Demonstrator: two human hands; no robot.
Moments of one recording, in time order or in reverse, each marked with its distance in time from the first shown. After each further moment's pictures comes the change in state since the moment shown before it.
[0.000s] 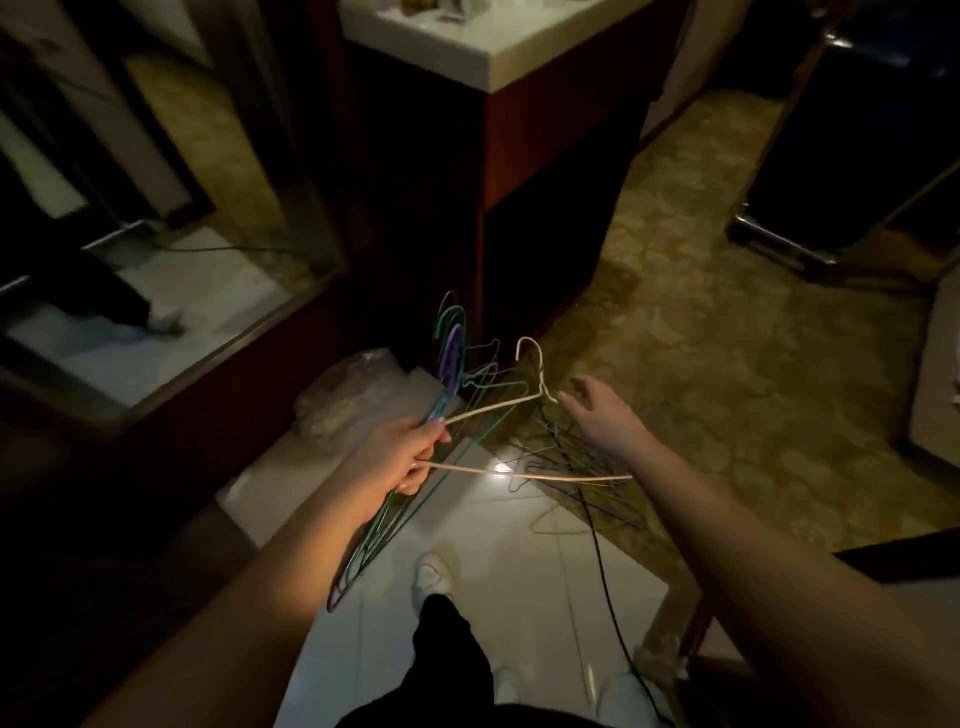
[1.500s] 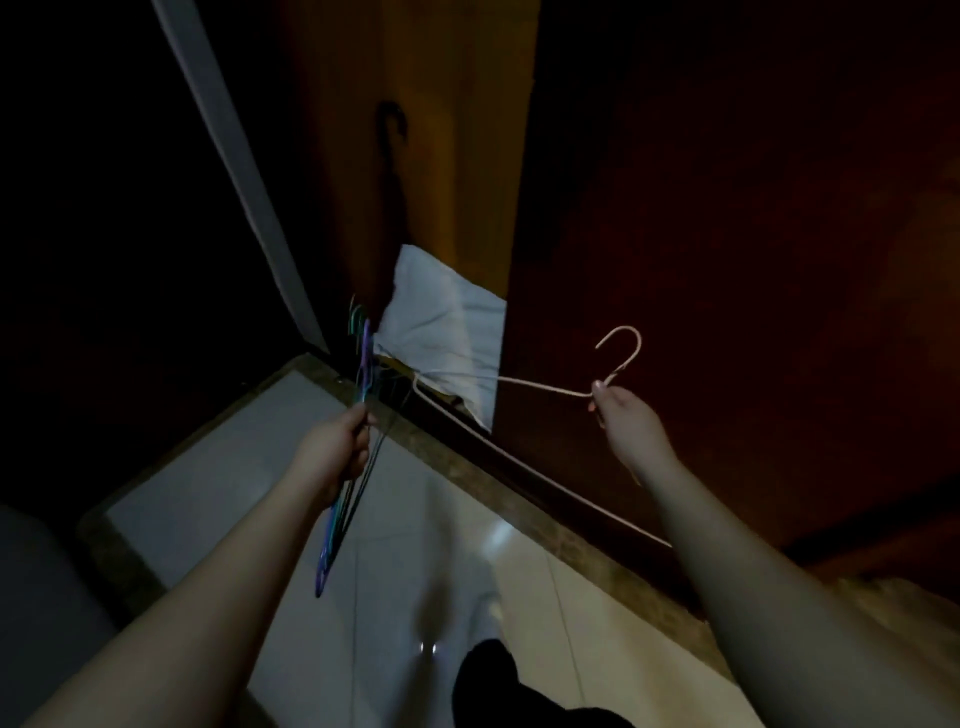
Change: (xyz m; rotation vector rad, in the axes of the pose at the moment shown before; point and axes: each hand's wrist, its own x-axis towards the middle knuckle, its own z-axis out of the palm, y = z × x) left_hand -0.829 -0.455 -0.308 -0.964 1.666 0.061; right_hand -0.566 -0.517 0.602 -0.055 -0.819 -0.876
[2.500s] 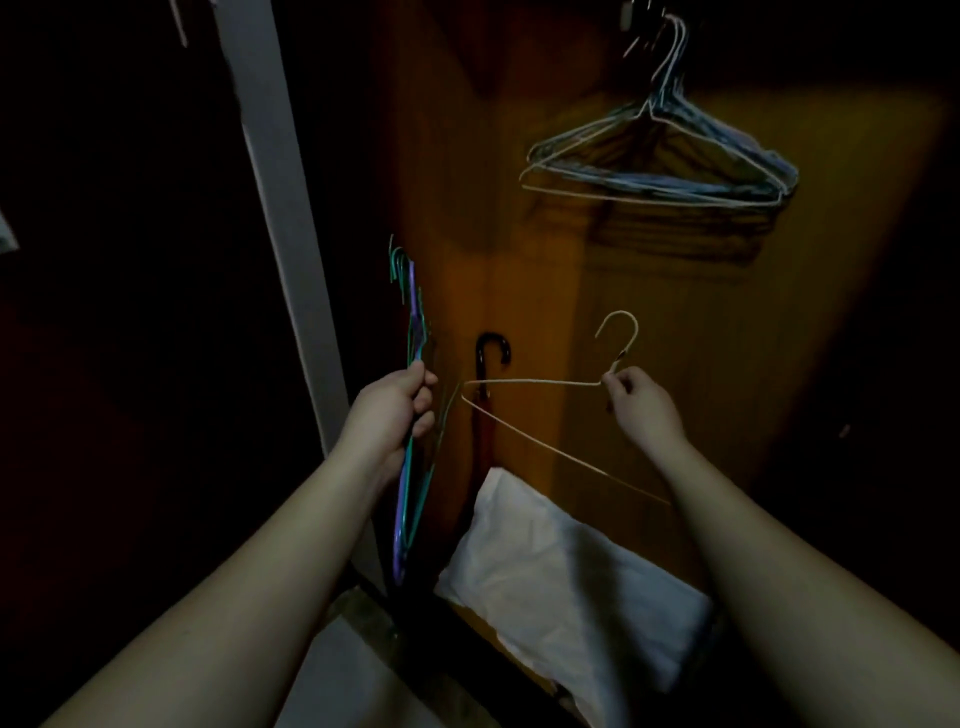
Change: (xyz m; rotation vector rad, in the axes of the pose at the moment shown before) left_hand 0.314 0.408 -0.081 -0.252 -0.179 0.414; right_hand 0.388 -0.389 0.179 -0.167 0.219 -0.359
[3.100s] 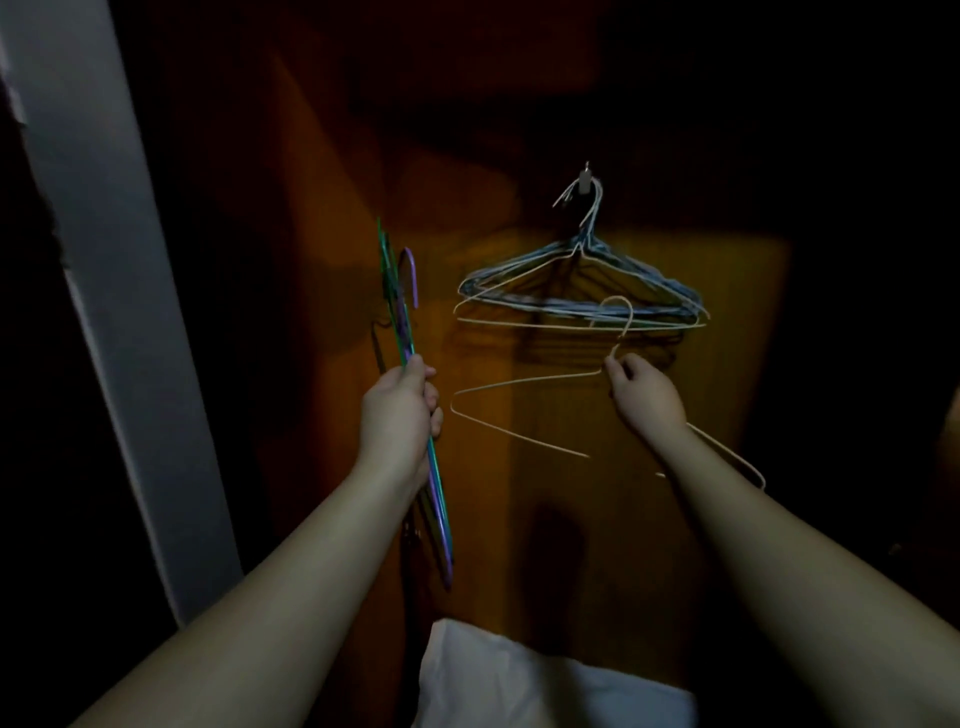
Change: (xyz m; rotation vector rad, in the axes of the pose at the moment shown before) left_hand 0.181 0.120 0.034 -0.057 -0.230 0.270; right_hand 0.132 -0.116 -0.042 -0.187 0.490 0.070
